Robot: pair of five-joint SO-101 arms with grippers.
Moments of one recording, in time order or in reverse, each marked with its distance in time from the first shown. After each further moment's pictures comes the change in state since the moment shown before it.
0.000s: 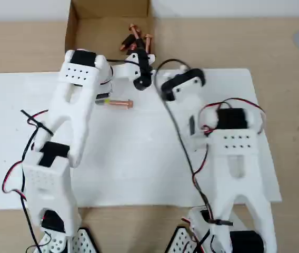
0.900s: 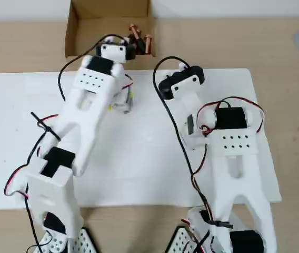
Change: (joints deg) left arm 5.3 -5.4 5.2 7.5 73.5; right arm -2.5 0.0 -1.6 1.1 -0.5
